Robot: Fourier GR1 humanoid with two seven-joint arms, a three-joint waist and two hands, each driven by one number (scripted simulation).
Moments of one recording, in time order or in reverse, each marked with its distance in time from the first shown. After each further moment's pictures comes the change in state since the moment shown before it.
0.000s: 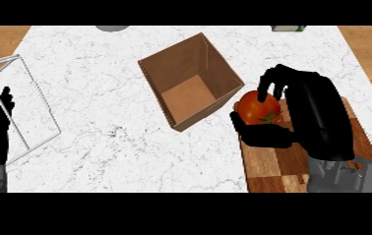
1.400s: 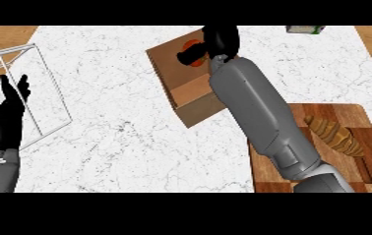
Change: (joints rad) left arm -0.102 -0.012 -0.034 0.059 -0.043 -0.036 0.027; right arm -0.695 0.335 -0.172 1.192 -0.161 -0.372 -0.001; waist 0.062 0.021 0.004
